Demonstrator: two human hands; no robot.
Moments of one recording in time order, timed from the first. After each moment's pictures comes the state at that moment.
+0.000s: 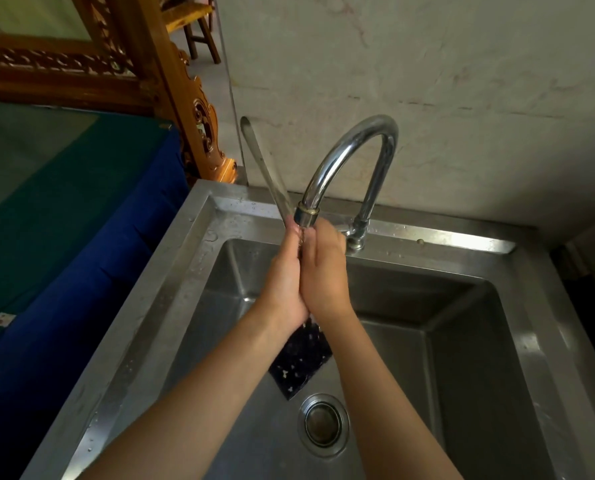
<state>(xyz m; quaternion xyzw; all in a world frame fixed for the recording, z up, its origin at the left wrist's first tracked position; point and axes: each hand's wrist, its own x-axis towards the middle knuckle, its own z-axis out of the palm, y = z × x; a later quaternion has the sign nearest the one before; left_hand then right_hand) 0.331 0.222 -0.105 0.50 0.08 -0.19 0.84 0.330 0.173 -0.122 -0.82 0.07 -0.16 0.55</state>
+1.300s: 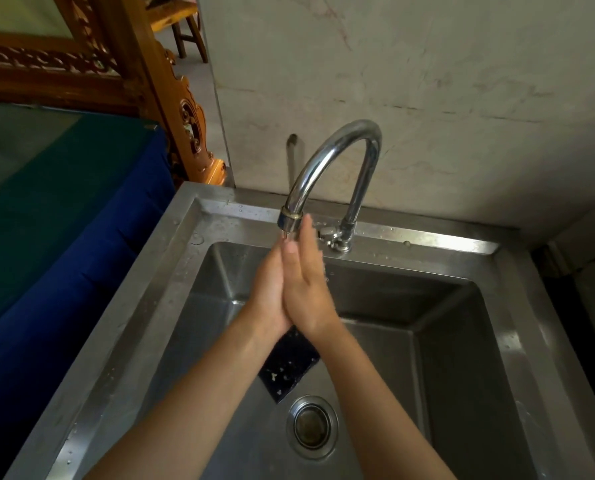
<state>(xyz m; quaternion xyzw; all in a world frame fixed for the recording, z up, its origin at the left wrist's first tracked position) 0.325 0.222 -0.114 0.49 0.04 -0.21 0.85 0.311 0.171 -0.120 -0.79 0.05 -0.03 0.61</state>
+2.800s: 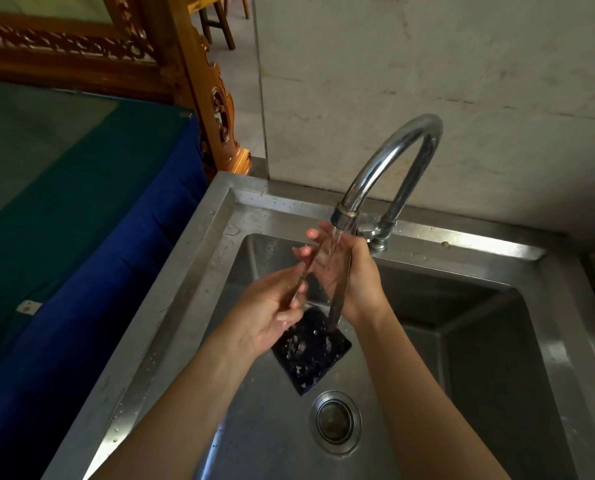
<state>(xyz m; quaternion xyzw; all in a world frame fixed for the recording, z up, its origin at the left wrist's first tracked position) 0.328 0.295 -0.134 0.41 0.15 -0.31 0.85 0.353 0.160 -0.159 -0.38 0.04 0.08 0.92</state>
